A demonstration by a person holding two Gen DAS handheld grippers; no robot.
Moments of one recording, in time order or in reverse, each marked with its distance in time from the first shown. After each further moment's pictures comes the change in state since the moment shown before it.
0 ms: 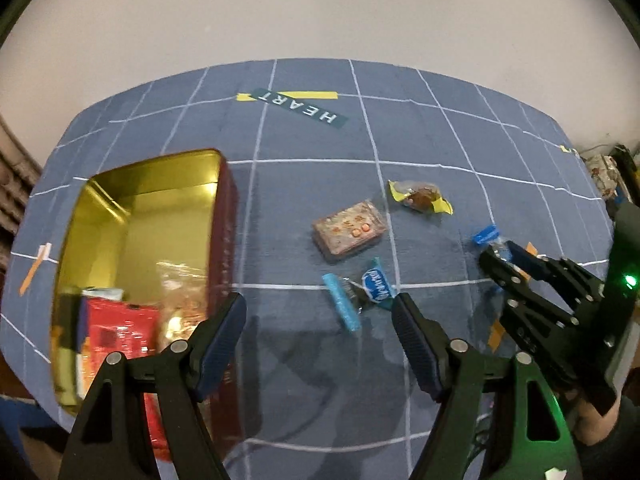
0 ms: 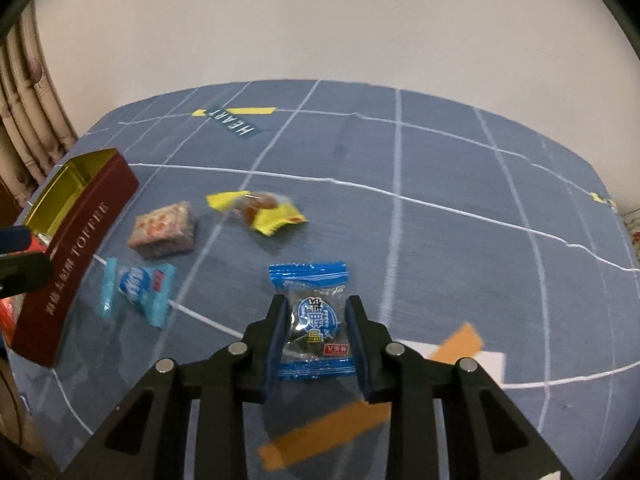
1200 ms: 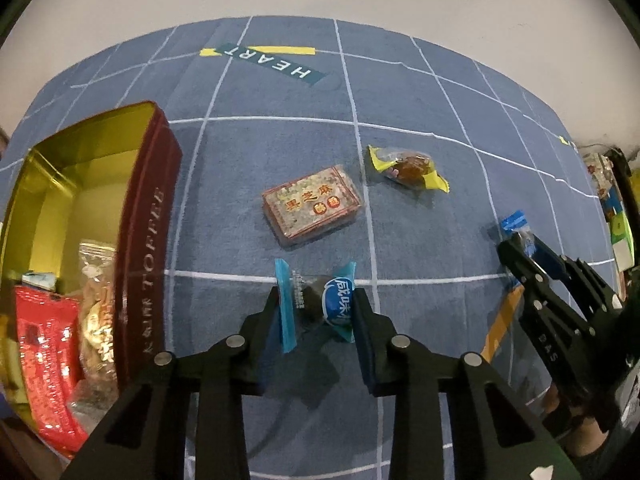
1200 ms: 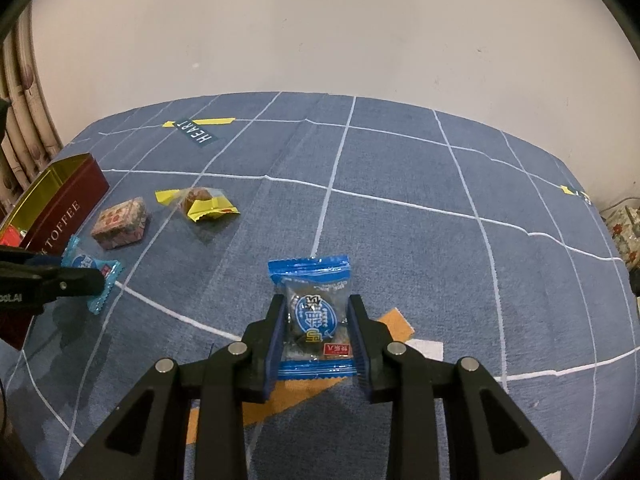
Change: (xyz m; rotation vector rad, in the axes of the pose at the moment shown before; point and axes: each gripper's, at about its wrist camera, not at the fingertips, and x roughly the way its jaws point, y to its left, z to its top) left arm 0.040 -0.012 0.001 -0.034 0.090 -0.085; right arm 0.001 -0.029 -0.012 0.011 -0.045 -0.056
